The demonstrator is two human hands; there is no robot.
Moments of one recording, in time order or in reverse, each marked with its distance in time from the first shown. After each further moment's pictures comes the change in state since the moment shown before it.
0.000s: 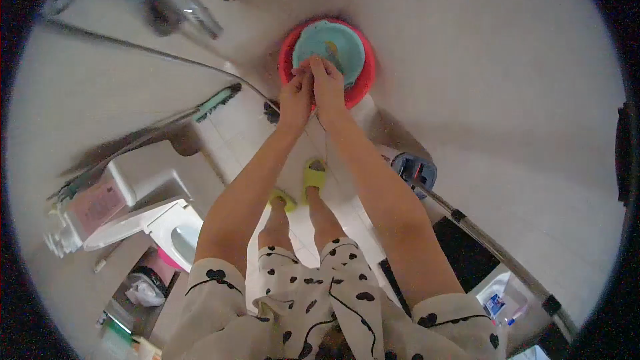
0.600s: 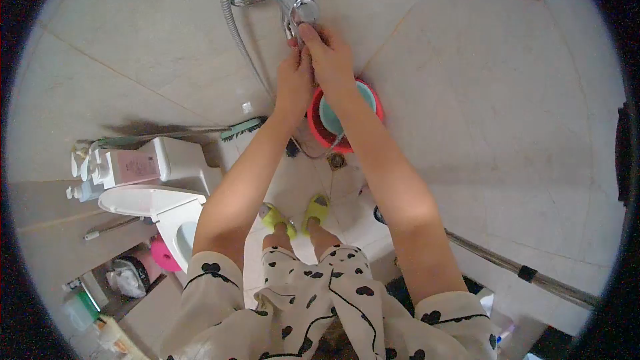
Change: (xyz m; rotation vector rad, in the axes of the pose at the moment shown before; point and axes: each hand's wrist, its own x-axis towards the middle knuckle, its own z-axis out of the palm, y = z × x) left_hand -0.038 0.232 -0.071 0.111 0.255 0.370; right_hand -0.084 -0.201 0.153 -0.142 -0.396 -0.342
